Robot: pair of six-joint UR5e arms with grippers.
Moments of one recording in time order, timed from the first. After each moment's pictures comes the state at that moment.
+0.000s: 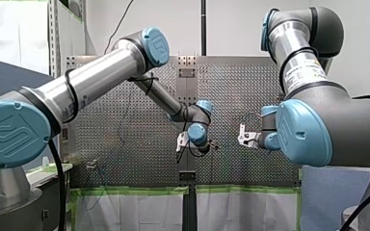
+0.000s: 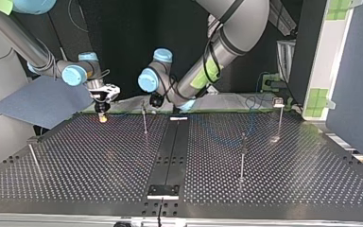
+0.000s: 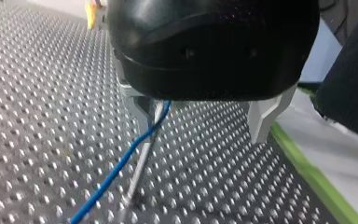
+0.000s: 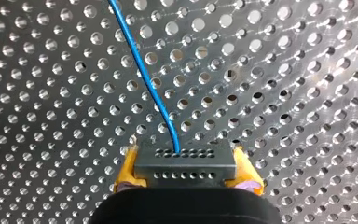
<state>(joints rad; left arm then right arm) -0.69 -2.54 -1.15 -2.98 -1.95 -1.61 1.75 -0.77 1.60 -0.71 1.29 1.68</state>
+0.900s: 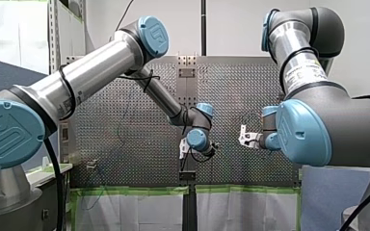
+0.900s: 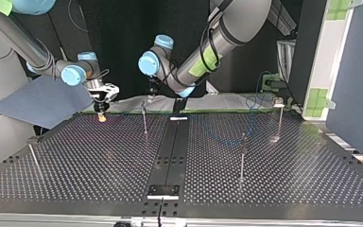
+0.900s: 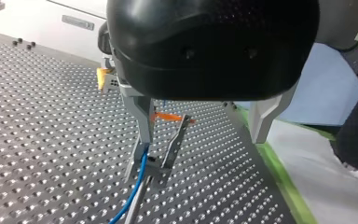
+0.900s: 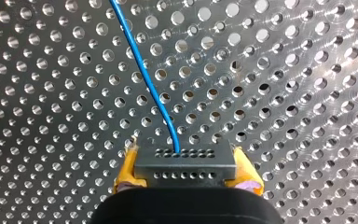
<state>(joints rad) -0.74 -2.48 -1.31 -2.82 -1.93 -1.70 1.75 -0.77 1.60 -0.71 1.29 1.68</state>
